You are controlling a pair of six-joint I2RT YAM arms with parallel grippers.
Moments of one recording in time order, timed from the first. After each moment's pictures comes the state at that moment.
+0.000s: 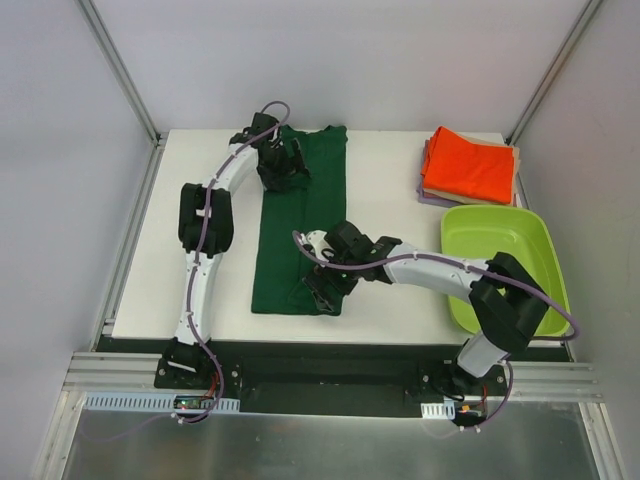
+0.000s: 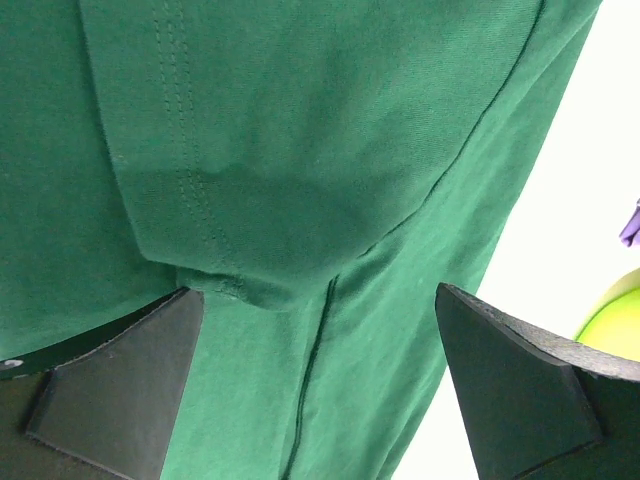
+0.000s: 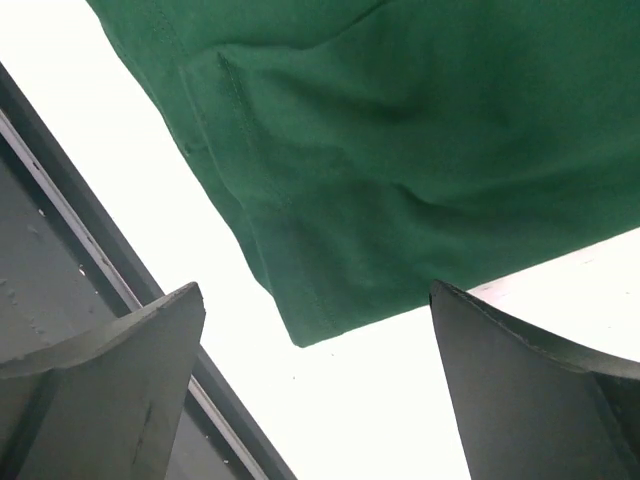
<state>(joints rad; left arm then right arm) -0.24 2.47 2.19 -0.74 0.35 -0.63 0.93 1.63 1.02 -0.43 -0.25 0.02</state>
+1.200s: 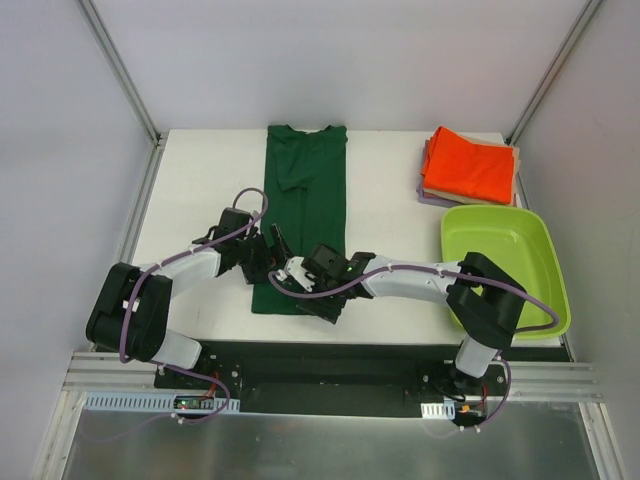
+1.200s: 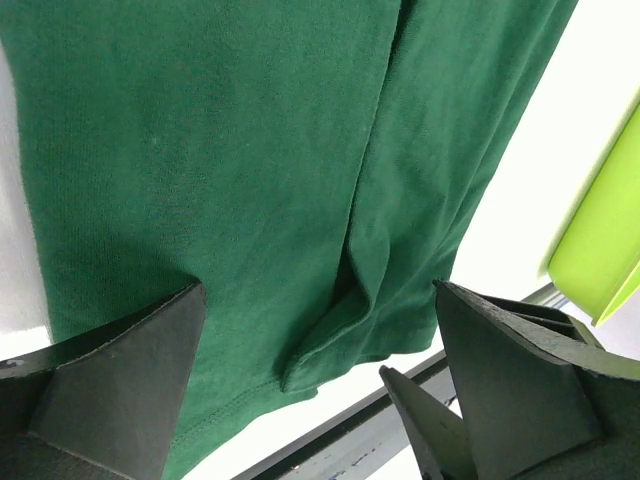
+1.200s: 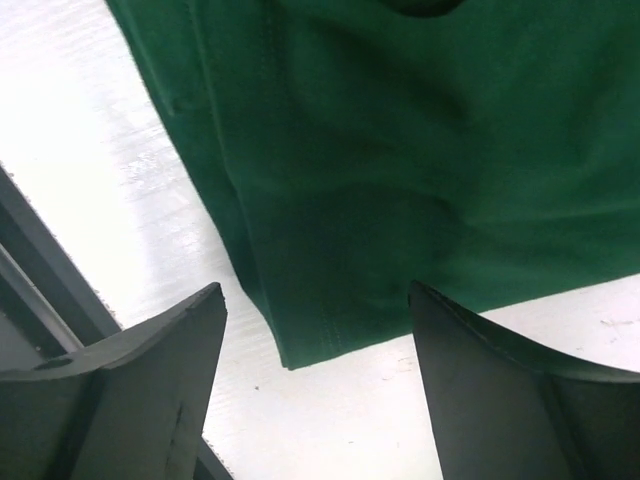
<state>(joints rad) -0.32 1.44 0.65 -0.17 0.44 -0.79 1.09 1.73 1.07 -0.49 -0.04 -0.18</state>
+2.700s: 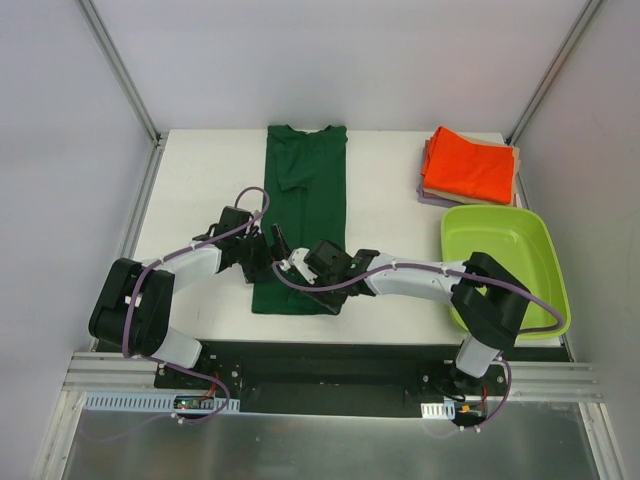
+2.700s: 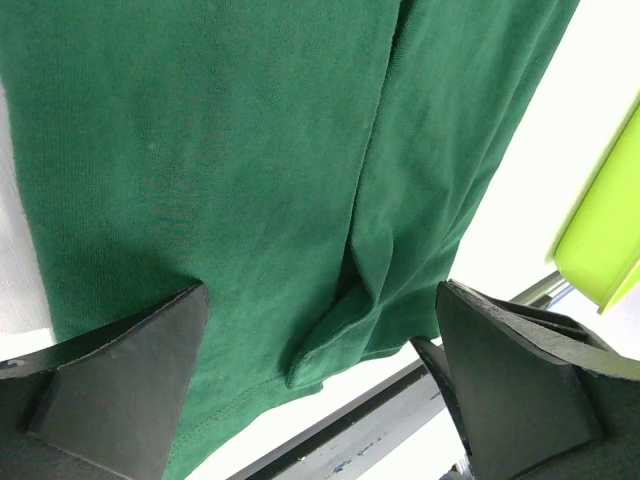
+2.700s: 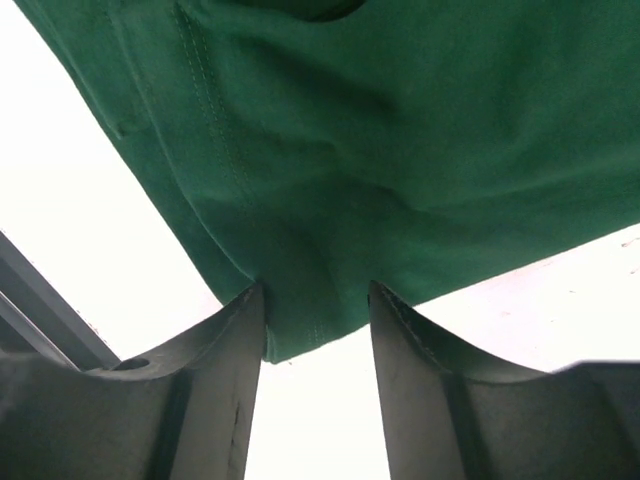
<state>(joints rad) -0.31 1.47 0.67 -0.20 0.44 -0.73 1.07 1.71 1.07 -0.49 0.03 -0.11</state>
